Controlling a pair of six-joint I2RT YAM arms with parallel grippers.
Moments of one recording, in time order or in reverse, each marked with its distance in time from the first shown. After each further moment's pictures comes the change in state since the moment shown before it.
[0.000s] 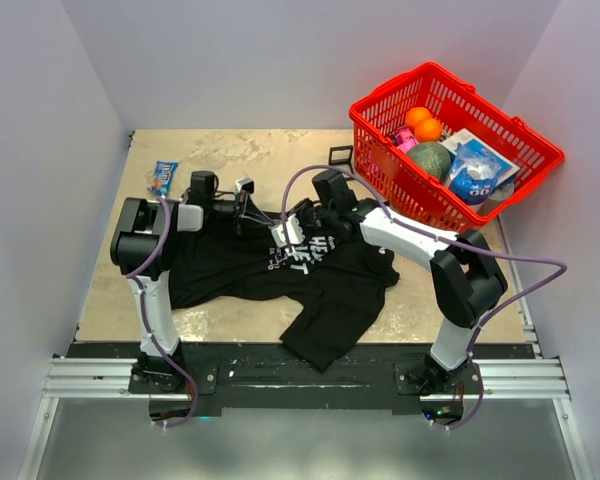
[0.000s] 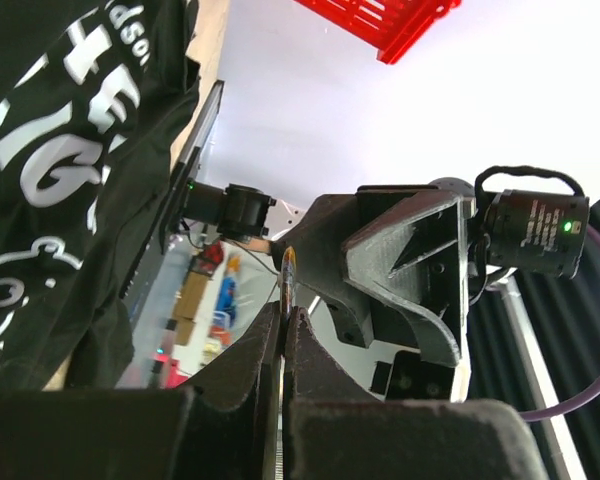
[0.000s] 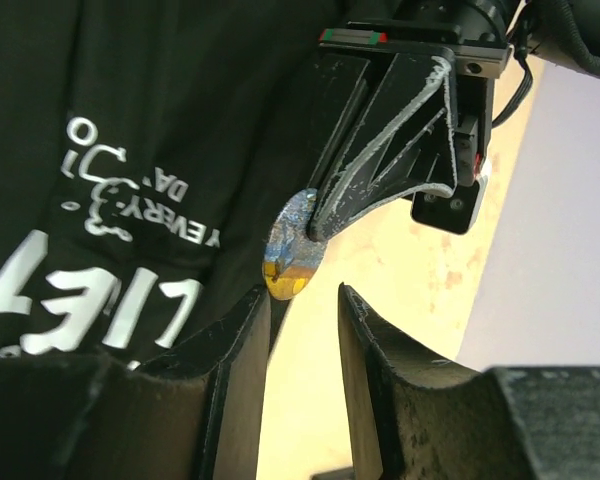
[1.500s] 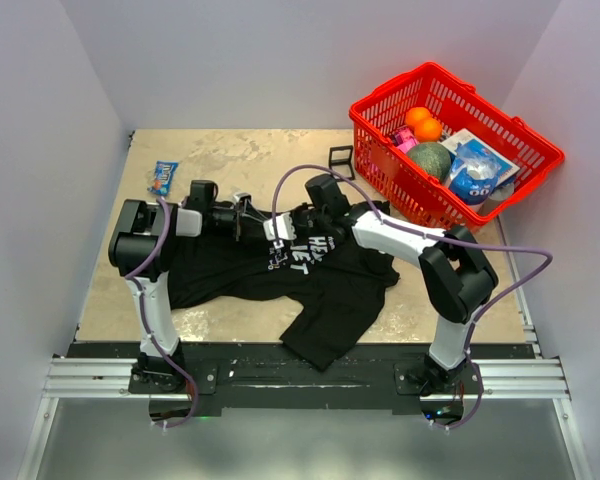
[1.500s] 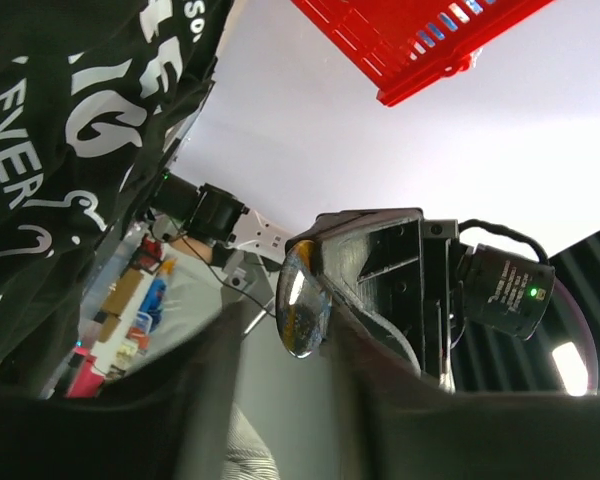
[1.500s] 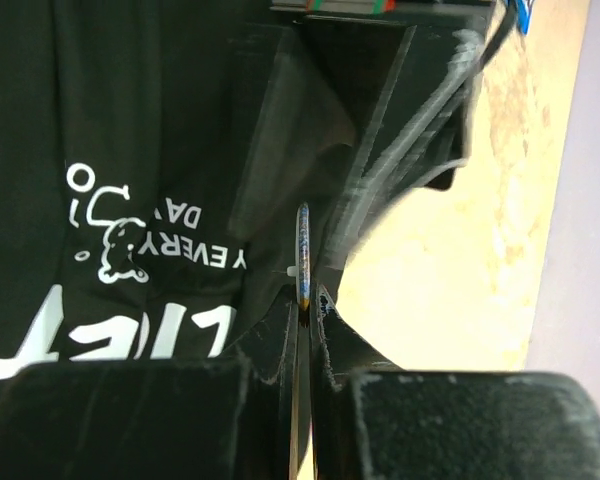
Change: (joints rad) left arm 0.008 -0.014 -0.074 -0.062 -0.066 -0.143; right arm 0.029 0.053 -0.025 0.106 0.054 0.228
